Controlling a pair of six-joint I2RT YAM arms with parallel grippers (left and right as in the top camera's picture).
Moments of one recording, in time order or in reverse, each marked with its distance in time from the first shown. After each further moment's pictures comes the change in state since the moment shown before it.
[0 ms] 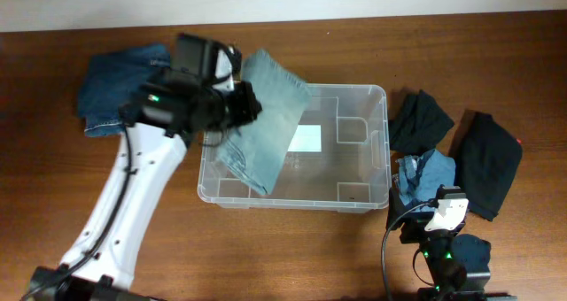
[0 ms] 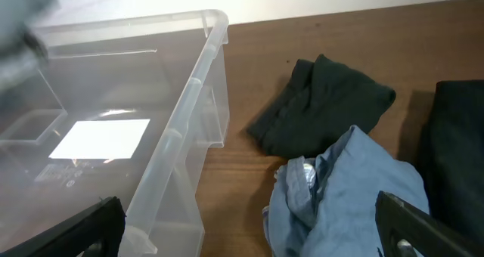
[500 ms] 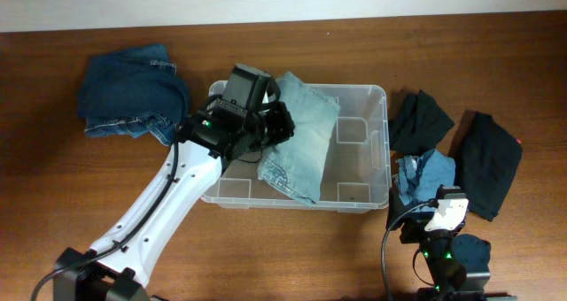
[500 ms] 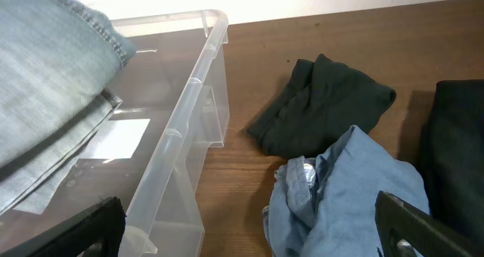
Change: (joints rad) left arm -0.164 0.001 -0.216 0.290 -0.085 -0.239; right arm 0.000 0.000 0.000 0.000 0.000 0.001
